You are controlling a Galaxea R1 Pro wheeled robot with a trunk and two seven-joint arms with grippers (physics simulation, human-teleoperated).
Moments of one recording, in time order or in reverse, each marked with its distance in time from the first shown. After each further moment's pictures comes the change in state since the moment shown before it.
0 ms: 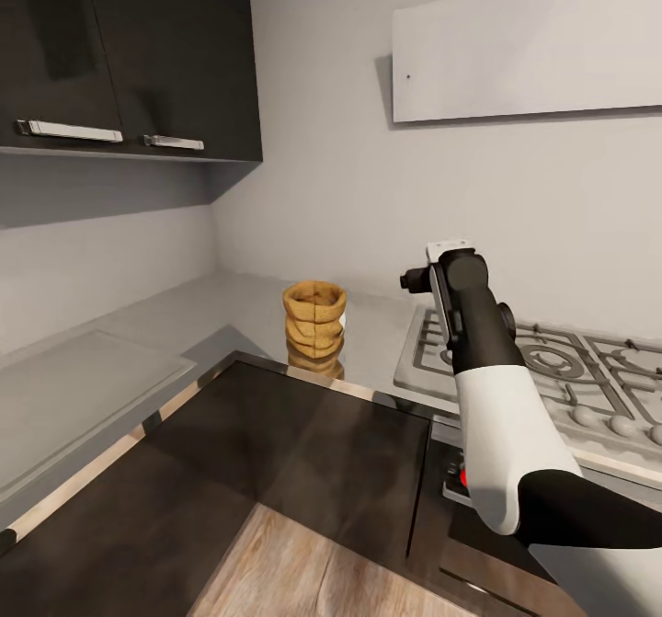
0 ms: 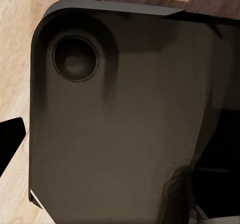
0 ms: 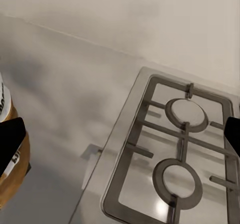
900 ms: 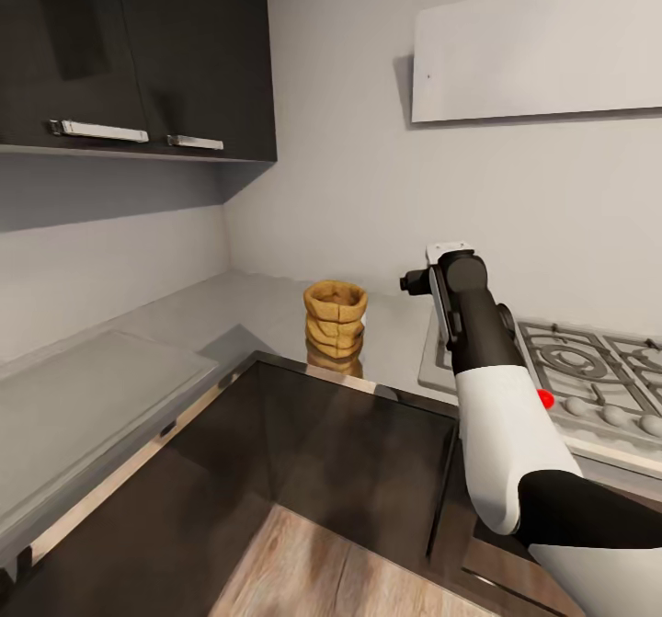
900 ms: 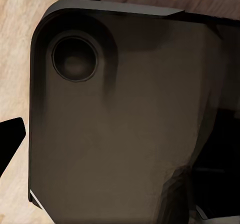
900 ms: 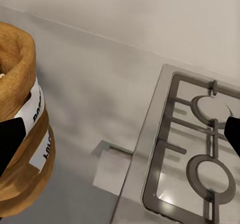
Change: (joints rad) left arm 0.000 0.000 0.000 0.000 0.000 0.000 -0.001; right arm 0.001 0.000 -0.004 0.014 -0.001 0.000 0.000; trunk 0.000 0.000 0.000
